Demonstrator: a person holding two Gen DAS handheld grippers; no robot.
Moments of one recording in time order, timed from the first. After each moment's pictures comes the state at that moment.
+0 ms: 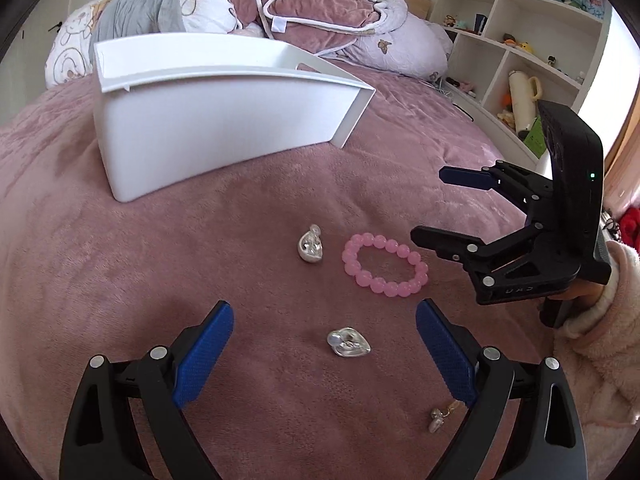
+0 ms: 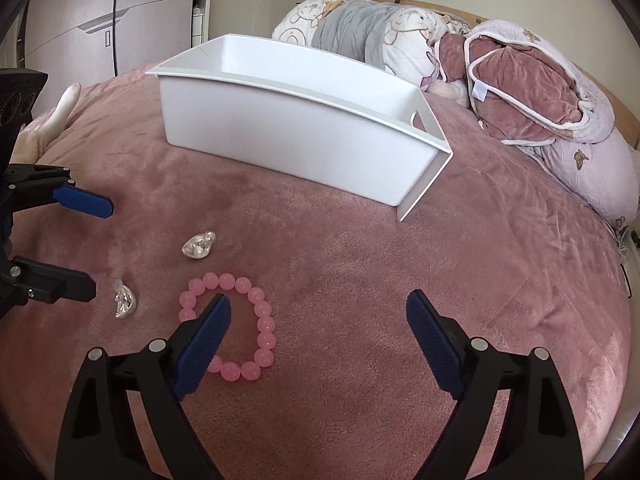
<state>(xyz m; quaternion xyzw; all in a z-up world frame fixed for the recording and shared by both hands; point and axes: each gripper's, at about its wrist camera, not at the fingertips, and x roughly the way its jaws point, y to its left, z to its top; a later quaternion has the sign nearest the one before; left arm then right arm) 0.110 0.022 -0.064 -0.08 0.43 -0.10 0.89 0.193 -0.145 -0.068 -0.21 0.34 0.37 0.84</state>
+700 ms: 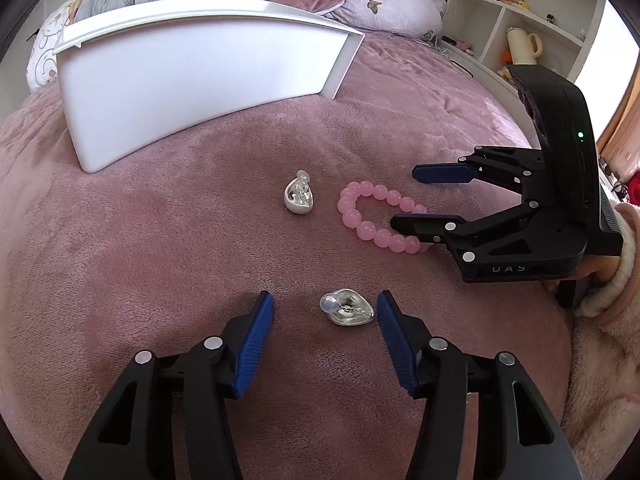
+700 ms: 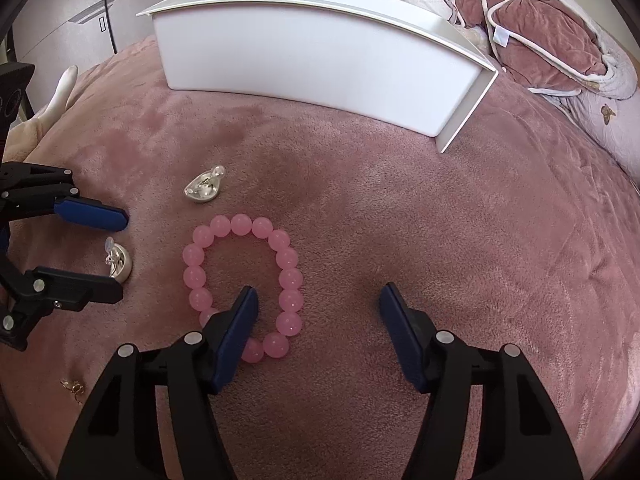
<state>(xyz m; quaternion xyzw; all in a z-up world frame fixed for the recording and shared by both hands) 0.122 0.004 -0.093 -0.04 0.49 -0.10 0.87 0.195 -0.134 -0.108 -0.21 0.42 0.38 0.80</state>
